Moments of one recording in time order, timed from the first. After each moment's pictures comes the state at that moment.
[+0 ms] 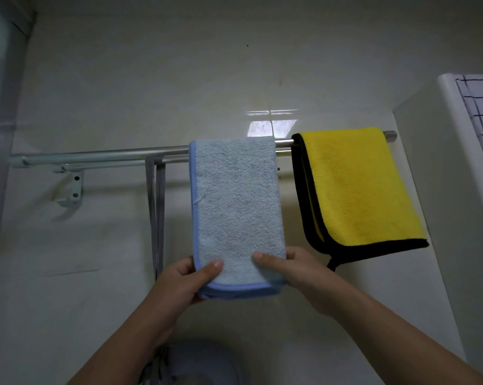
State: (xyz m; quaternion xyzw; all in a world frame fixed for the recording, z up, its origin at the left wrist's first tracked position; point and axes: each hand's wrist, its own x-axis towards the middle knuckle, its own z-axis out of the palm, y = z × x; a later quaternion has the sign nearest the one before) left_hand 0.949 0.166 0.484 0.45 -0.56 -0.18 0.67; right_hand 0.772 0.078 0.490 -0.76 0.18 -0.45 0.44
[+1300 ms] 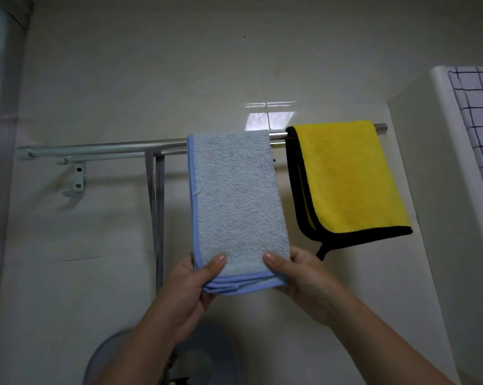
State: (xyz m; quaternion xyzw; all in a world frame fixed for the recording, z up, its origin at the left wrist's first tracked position) left_hand 0.922 0.173 0.467 0.29 -0.55 -0.32 0.72; right_hand 0.763 0.088 0.462 -0.65 0.05 -0.48 0.59
